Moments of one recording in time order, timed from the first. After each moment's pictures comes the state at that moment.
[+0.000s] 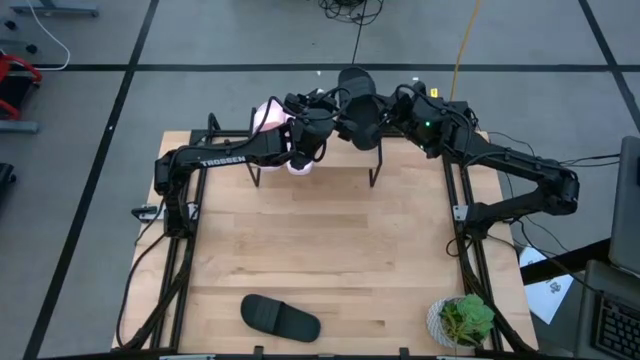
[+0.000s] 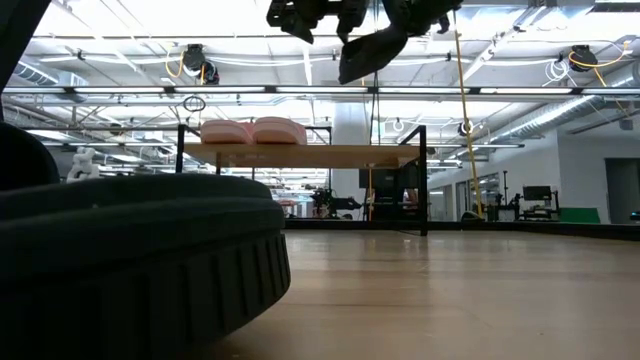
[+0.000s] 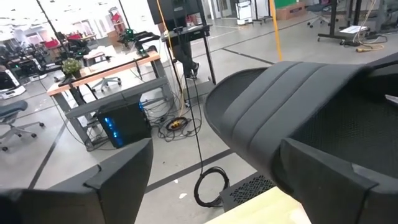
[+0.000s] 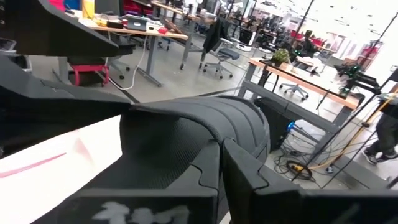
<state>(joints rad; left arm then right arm) 0.20 1.87 1.84 -0.21 -1.00 -0.01 -0.41 1.24 1.19 -0.09 0.47 -0.19</state>
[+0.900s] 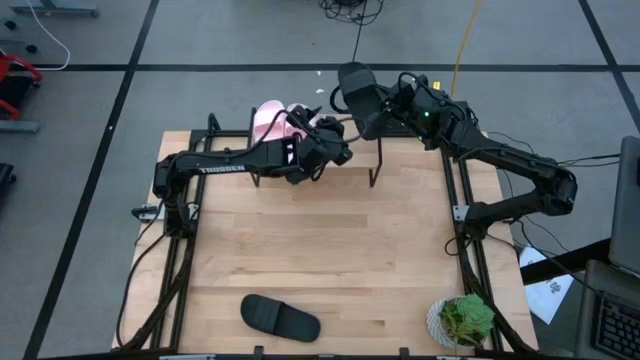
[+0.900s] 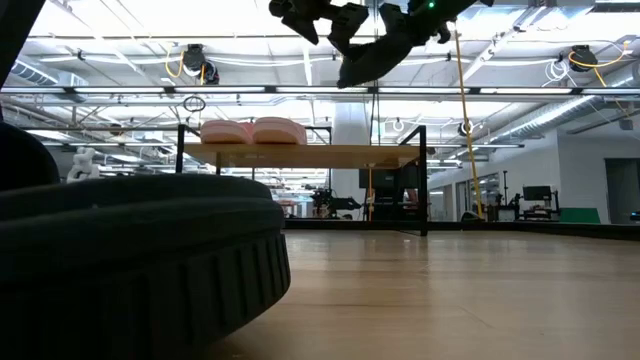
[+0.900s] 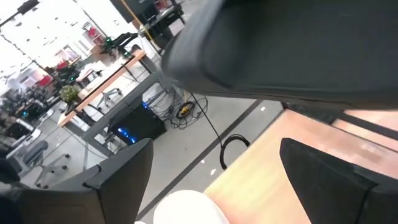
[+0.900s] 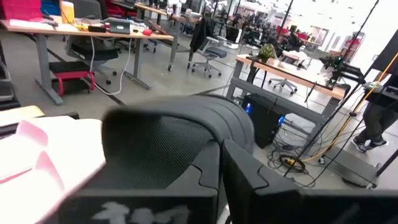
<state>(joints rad) 0.11 1.86 1.84 -0.46 -1.00 0.12 -0.51 1.27 1.18 -0.04 0.44 -0.17</state>
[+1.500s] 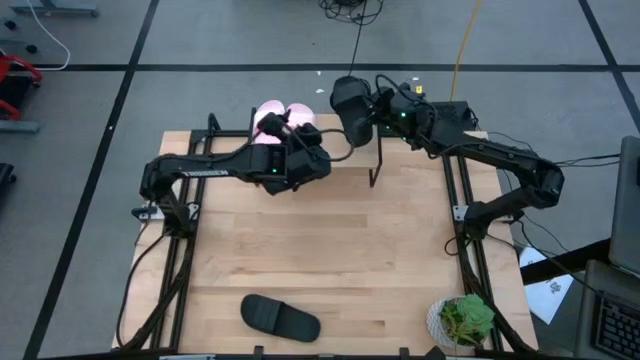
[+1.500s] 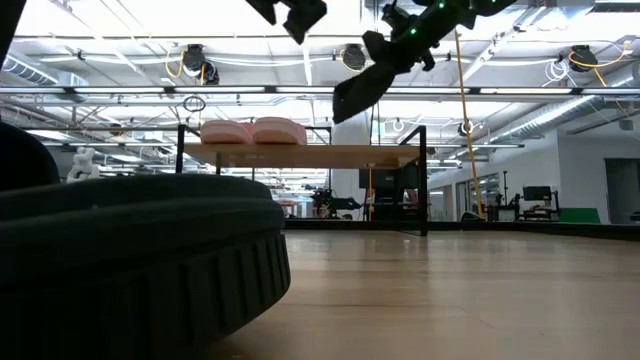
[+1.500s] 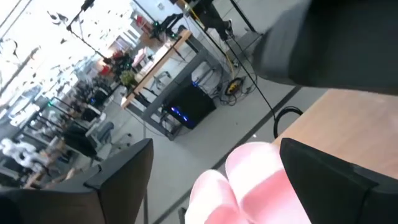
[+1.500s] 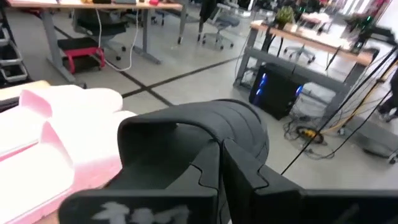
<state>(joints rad) 0.04 1.78 1.84 -0.90 -1.25 -0.11 -0.52 1.39 1.19 -0.05 0.40 -0.06</state>
